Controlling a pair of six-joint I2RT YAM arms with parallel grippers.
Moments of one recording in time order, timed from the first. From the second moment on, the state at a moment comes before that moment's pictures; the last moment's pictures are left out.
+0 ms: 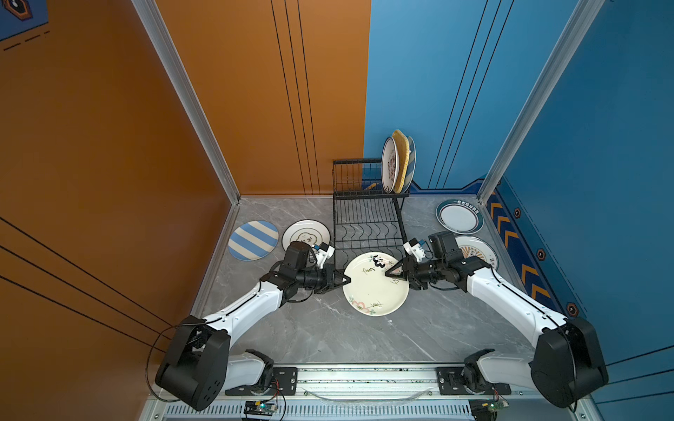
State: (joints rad) left arm -0.41 1.29 0.68 -0.06 0.85 -0.82; right arm 0.36 1.31 0.87 -0.46 -0.80 0.74
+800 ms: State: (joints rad) left arm -0.31 1.31 0.81 -0.18 0.83 -0.72; right arm 0.41 1.32 1.11 -0.70 -0.53 0.67
